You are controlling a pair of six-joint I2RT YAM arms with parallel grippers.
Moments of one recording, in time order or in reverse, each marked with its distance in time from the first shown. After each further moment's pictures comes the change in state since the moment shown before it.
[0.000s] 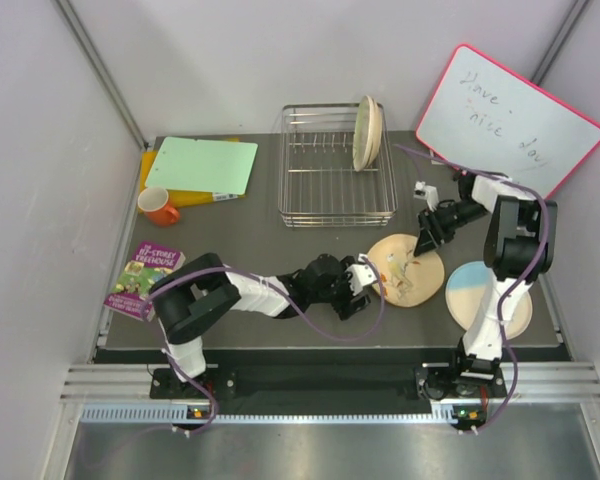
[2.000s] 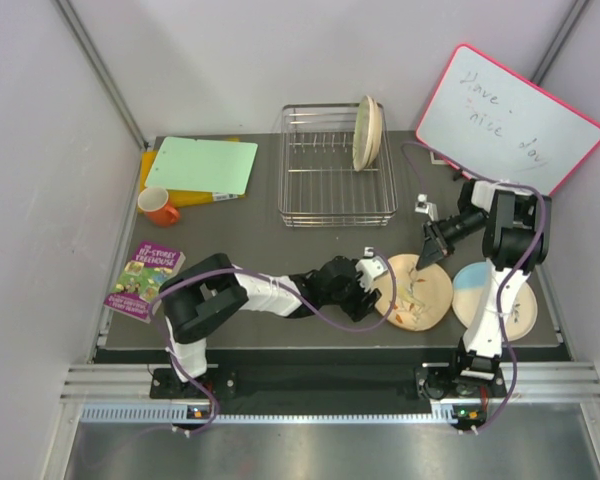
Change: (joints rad) left arm -0.052 0.063 0.119 -0.108 -0.082 -0.261; right arm -0.022 0.133 0.020 -0.224 -0.061 -0.070
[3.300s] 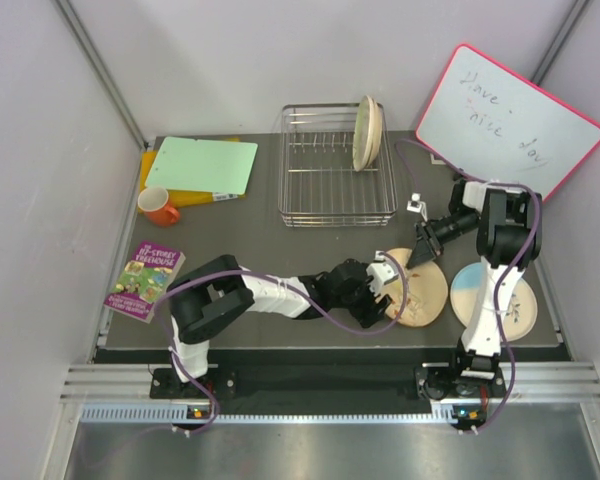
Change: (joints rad) left arm -0.037 0.039 0.072 -0.046 0.023 -0.043; right arm 0.046 0.042 -0.005 -0.027 -0.121 -0.173
